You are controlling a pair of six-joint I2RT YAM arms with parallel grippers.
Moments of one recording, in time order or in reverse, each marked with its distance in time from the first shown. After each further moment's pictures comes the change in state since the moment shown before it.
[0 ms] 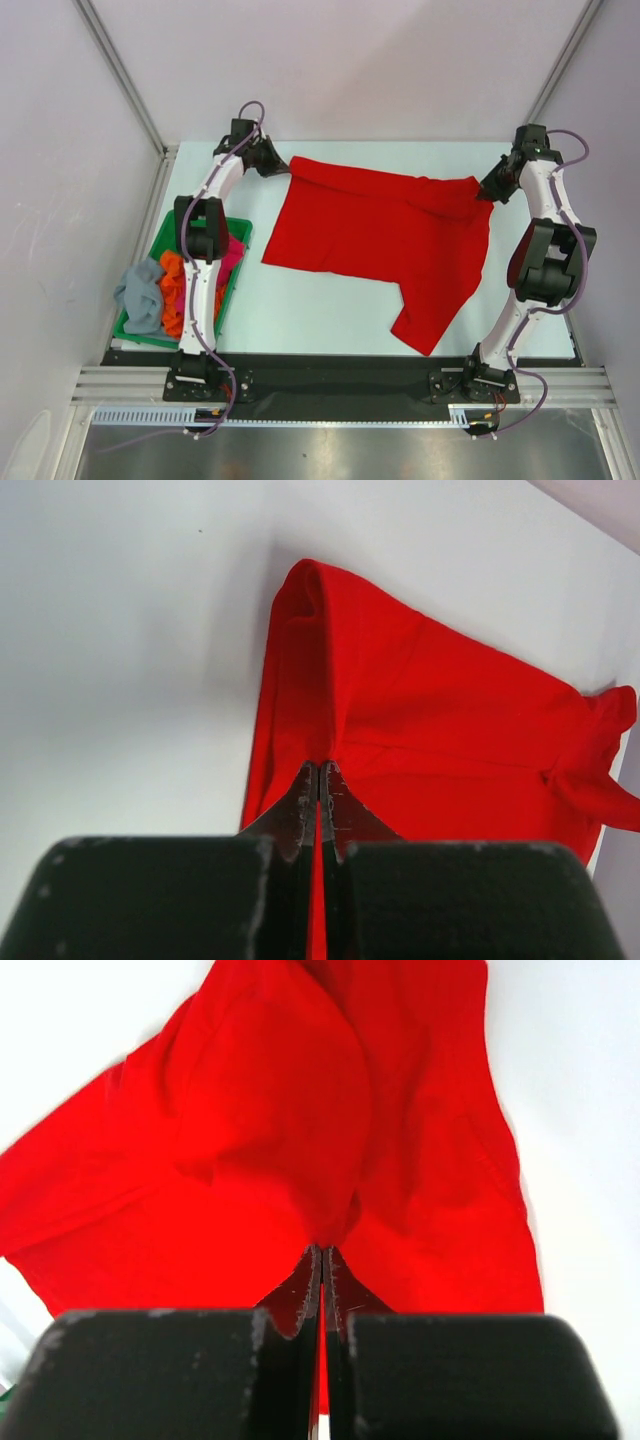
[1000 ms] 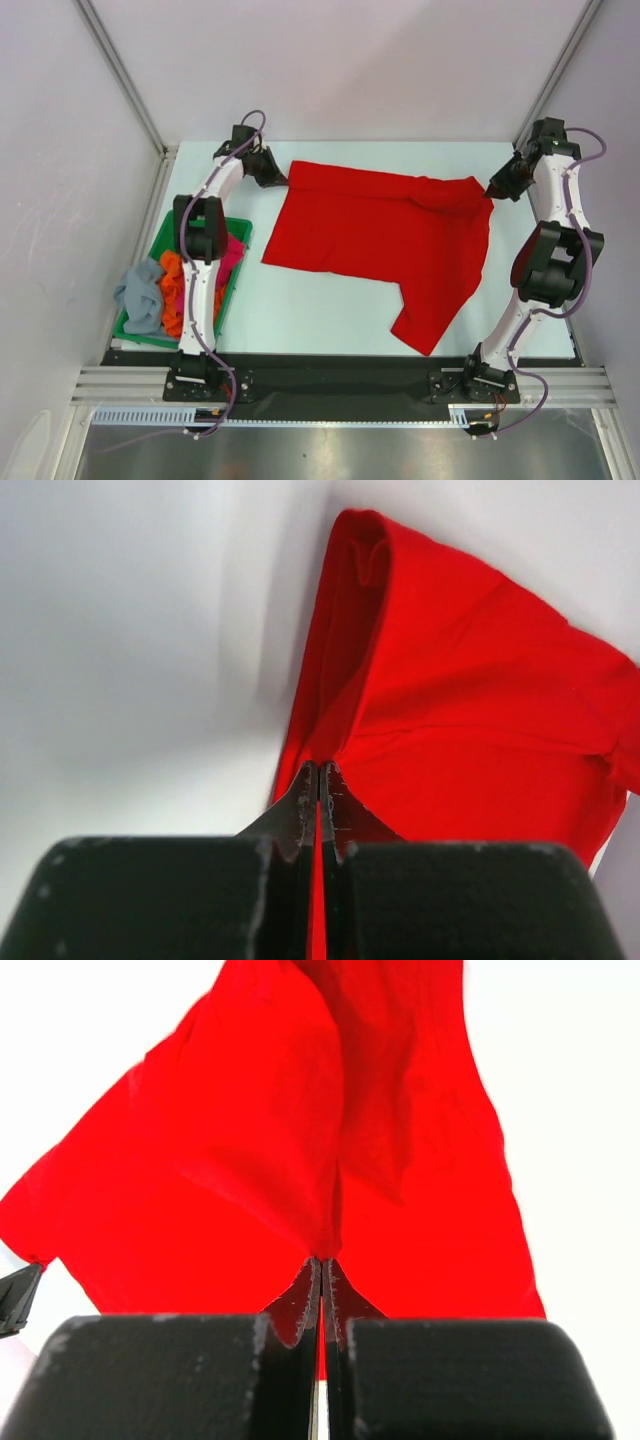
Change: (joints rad) left arm 0.001 -0.018 -0.063 -0.085 -0.004 0.026; right arm -0.046 0.000 0.108 -0.155 -0.066 0.009
